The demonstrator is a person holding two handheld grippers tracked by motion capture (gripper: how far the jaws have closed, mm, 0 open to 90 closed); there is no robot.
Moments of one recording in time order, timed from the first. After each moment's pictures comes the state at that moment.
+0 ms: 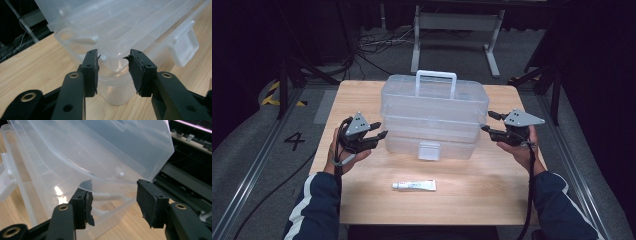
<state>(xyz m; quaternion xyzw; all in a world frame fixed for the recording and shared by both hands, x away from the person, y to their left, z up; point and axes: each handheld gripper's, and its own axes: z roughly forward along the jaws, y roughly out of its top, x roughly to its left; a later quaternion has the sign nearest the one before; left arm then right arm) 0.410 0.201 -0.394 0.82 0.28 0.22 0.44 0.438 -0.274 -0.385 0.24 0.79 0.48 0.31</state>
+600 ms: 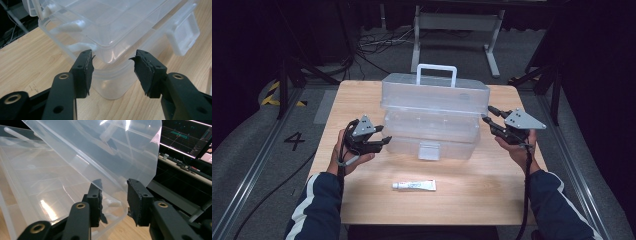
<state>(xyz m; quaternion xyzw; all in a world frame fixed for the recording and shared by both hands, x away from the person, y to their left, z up) 0.415 0.193 -0.406 0.84 0.28 0.20 0.42 0.430 -0.264 -0.375 0.23 0.74 0.50 0.38</state>
